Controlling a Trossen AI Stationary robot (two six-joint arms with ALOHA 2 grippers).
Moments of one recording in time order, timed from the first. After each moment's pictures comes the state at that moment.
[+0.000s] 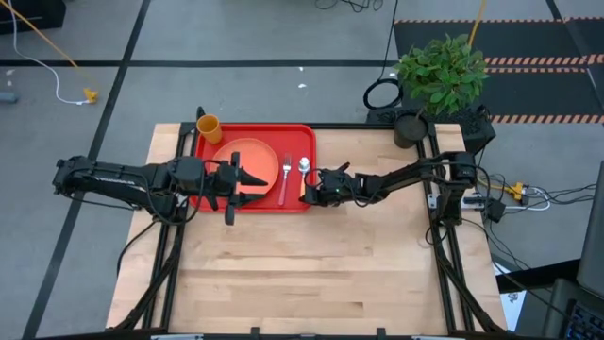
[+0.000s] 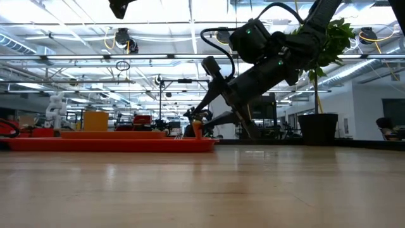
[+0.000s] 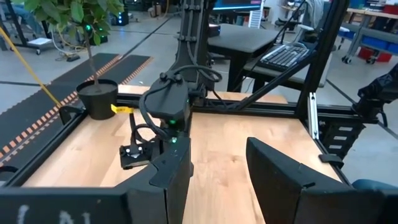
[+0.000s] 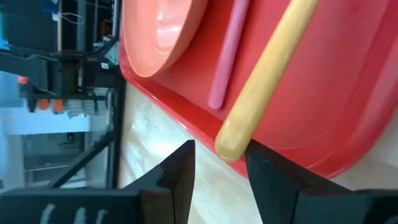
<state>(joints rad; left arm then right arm) -0.07 0.90 0.77 -0.02 -0.05 -0.07 -0.12 1.83 0.81 0.47 -0.07 1.33</state>
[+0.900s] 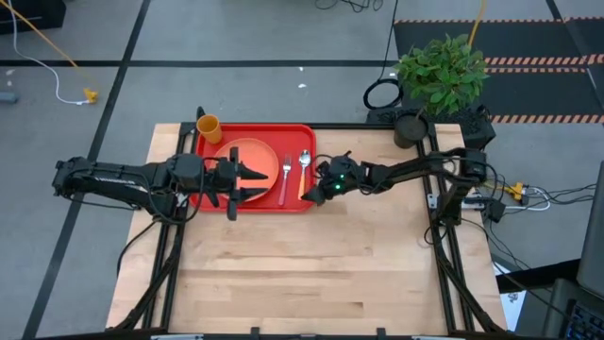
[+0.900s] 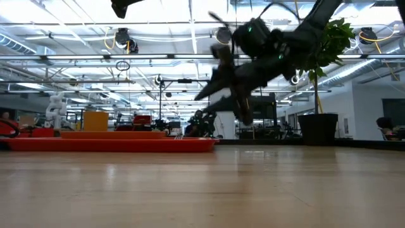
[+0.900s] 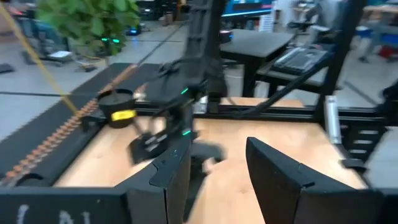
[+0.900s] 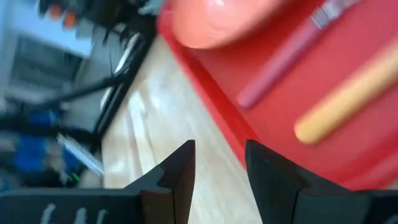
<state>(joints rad) -0.04 0.90 0.77 0.00 -0.07 -0.01 -0.21 1.75 0.82 0.42 -0.32 0.90</state>
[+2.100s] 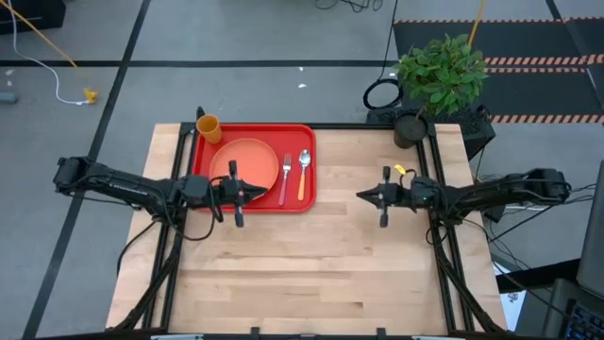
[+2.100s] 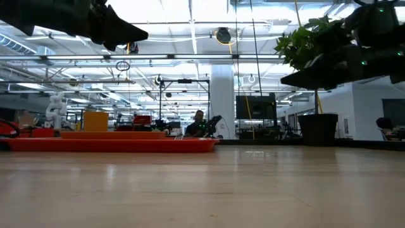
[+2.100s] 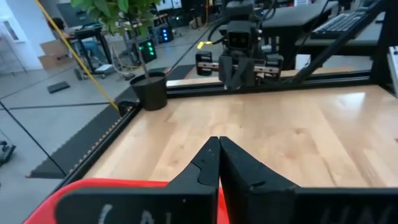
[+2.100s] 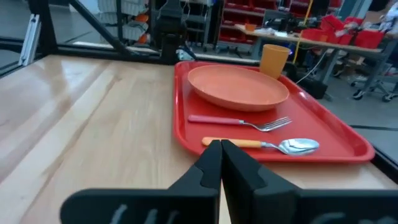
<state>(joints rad) -0.10 0.91 0.40 0.39 -0.27 0.13 -0.09 0.90 0.04 0.71 0.03 -0.11</state>
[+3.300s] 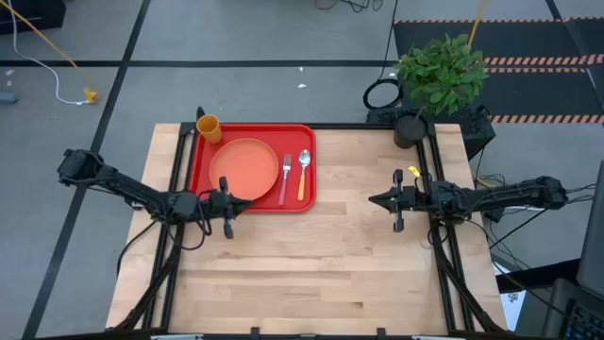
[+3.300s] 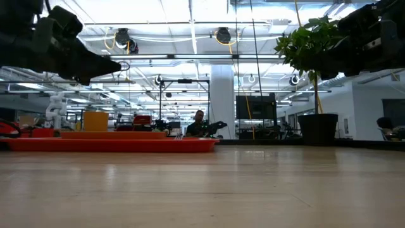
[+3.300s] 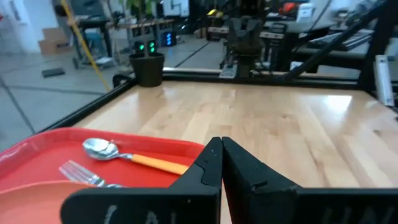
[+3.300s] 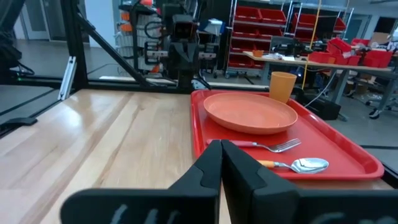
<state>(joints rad) -0.27 0.91 0.04 0.79 -0.44 -0.03 0.04 0.42 0.01 0.38 0.10 -0.07</state>
